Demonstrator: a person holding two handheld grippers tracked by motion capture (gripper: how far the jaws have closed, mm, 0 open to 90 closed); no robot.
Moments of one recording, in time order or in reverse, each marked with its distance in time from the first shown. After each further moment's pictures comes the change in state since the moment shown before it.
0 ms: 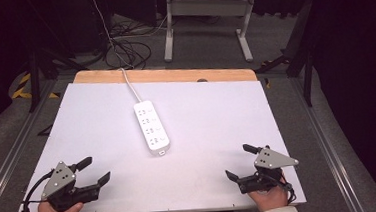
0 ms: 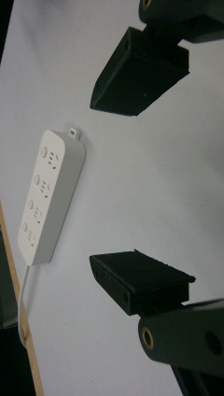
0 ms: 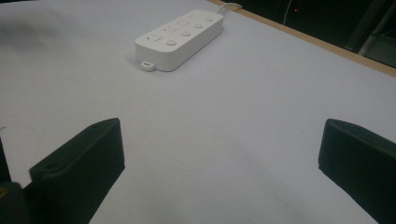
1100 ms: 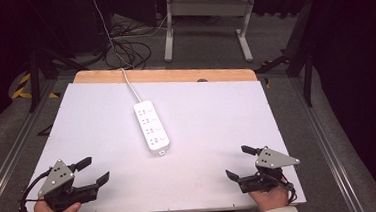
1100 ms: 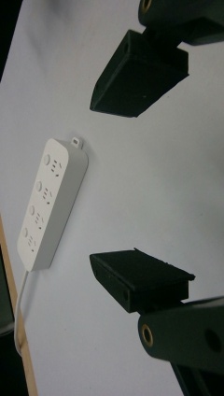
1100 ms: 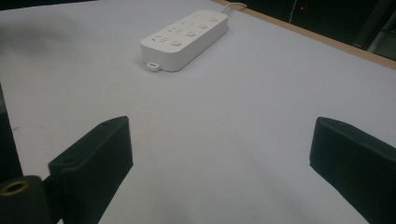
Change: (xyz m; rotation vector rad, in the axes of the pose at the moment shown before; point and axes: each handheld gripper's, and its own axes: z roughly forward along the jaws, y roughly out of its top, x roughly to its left) left arm -0.003 0.013 -0.006 0.031 0.001 -0.004; right arm -0.001 -0.001 -0.001 -0.002 0.028 0.012
